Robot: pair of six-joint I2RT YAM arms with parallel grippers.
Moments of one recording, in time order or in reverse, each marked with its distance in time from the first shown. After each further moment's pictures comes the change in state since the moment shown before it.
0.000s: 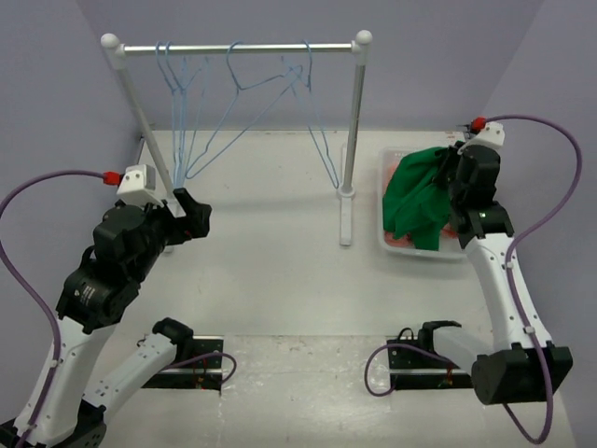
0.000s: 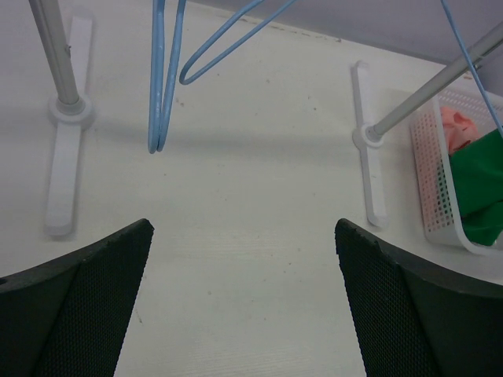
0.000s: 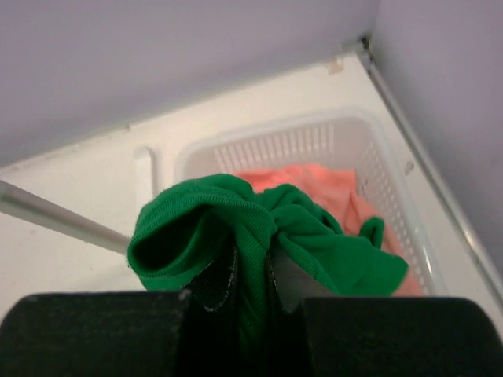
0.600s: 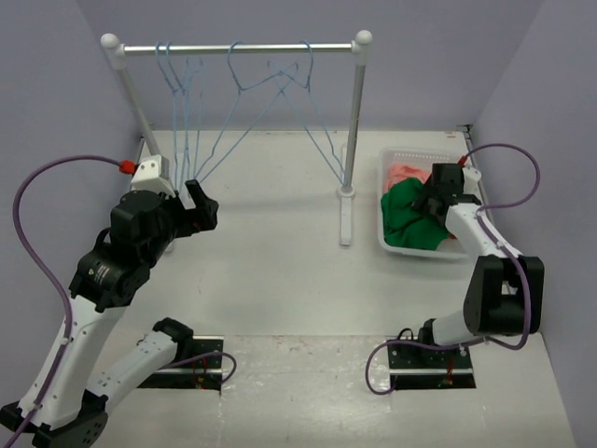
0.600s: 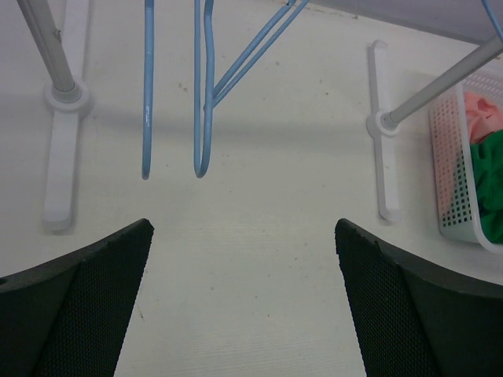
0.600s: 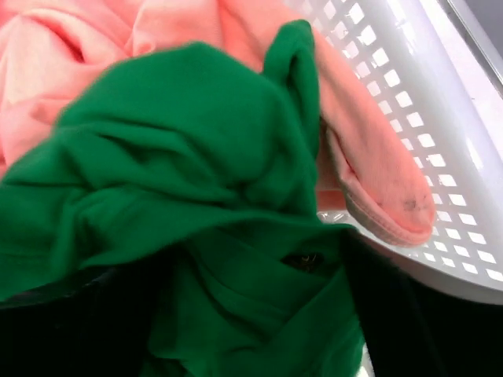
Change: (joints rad) left arm 0.000 0.093 0.008 0.001 -0.002 -0.003; right arm -0.089 0.418 -0.176 -0.106 0.146 0.306
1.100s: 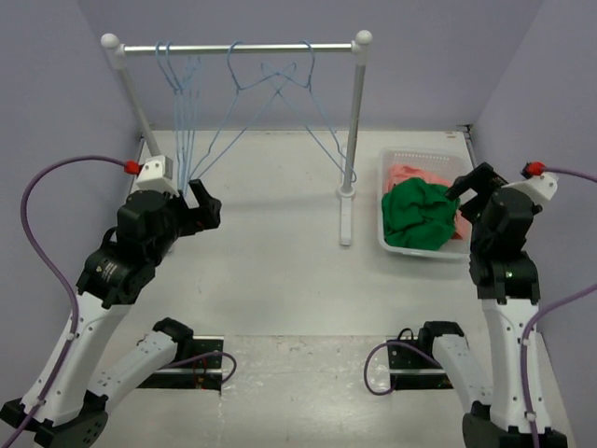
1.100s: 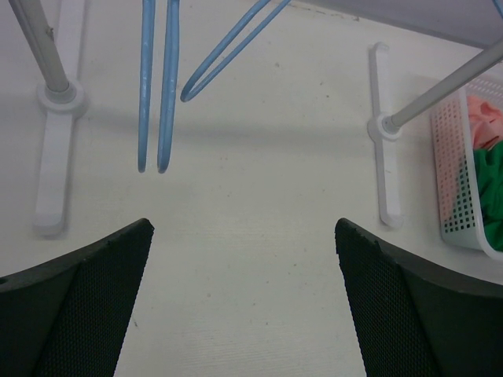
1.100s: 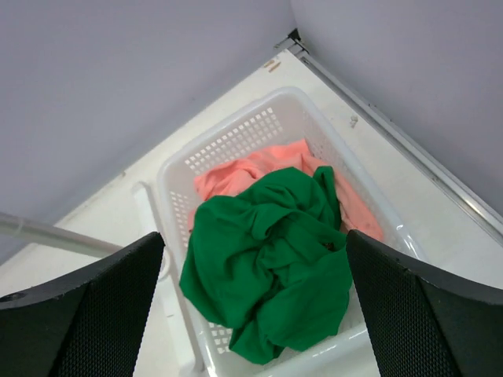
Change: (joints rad) left arm 0.000 0.014 -0.029 0.053 -0.004 -0.003; right arm -0.002 -0.671 0.093 -0.135 -0.033 -0.034
